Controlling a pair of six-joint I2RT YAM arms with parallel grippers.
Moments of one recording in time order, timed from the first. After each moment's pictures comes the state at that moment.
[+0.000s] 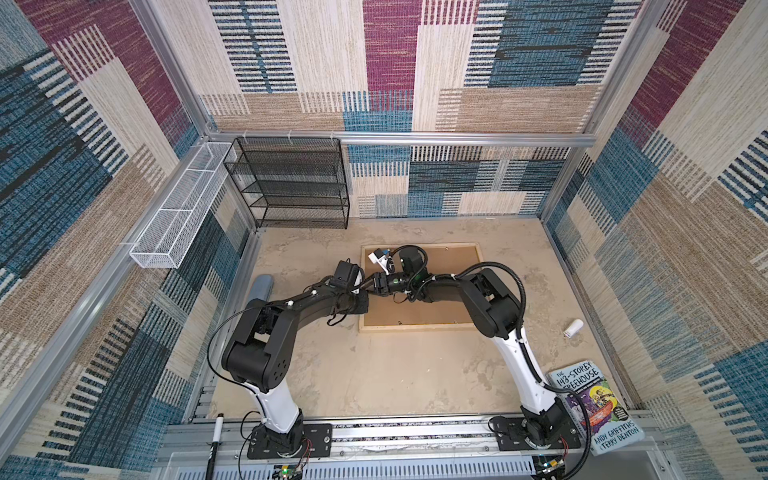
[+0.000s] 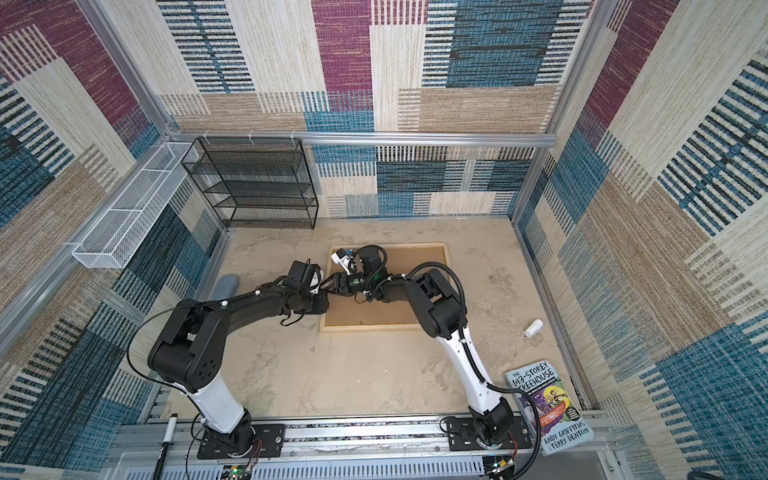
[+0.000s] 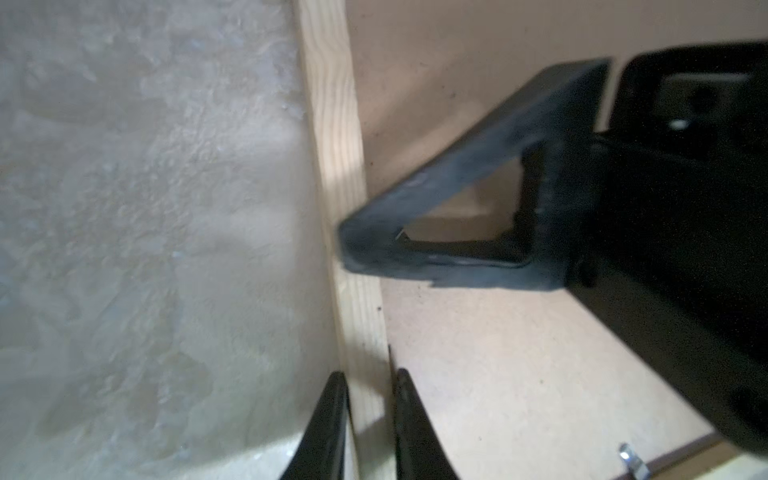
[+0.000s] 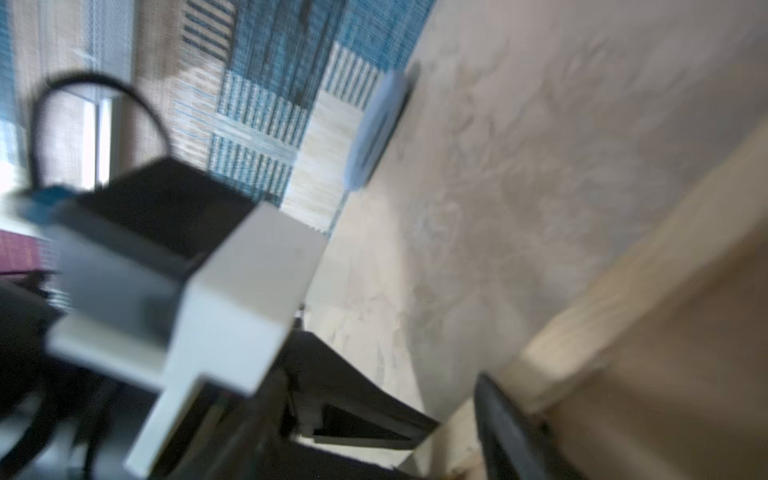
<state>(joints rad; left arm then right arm) -0.38 1.77 0.97 -0.27 0.12 -0.32 0.61 2.45 1.57 0.44 -0.98 0.75</state>
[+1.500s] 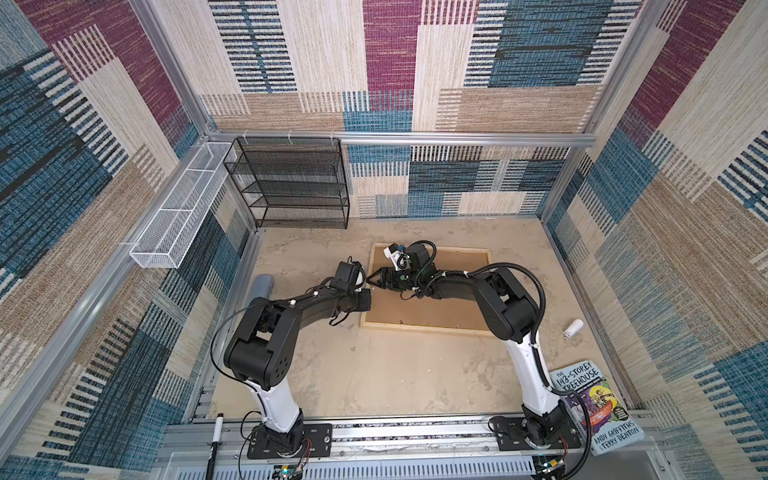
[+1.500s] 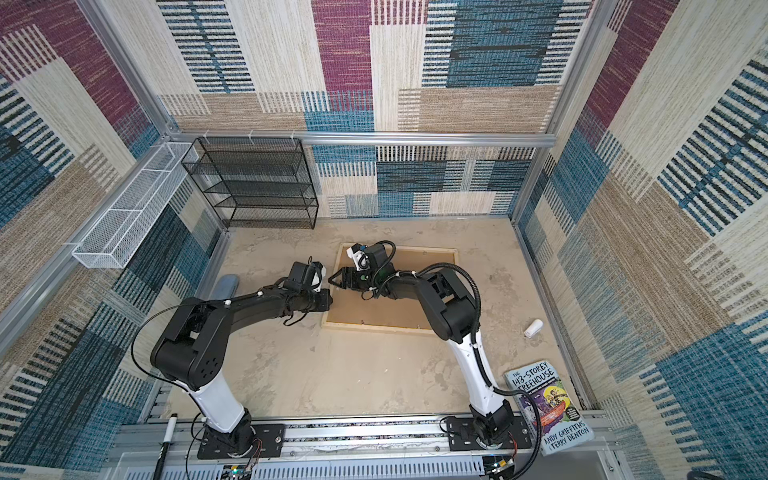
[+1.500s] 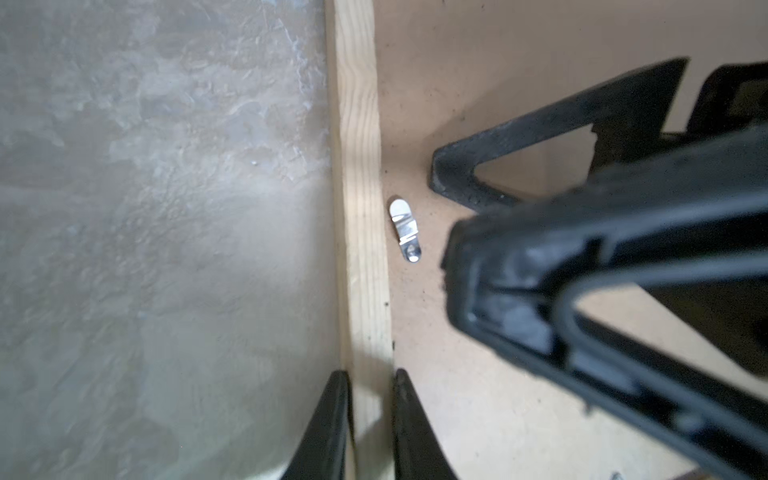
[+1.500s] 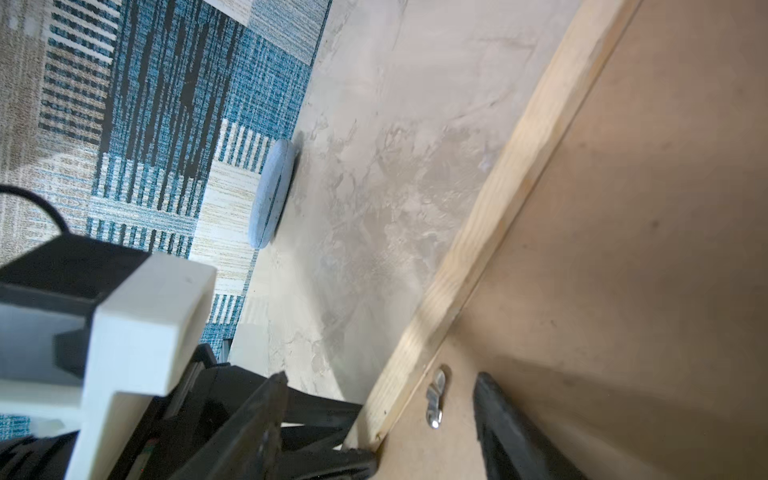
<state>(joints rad) -0.39 1.77 0.95 -0.16 0.13 -0.32 0.57 2.29 1.47 0.26 -0.67 0.67</state>
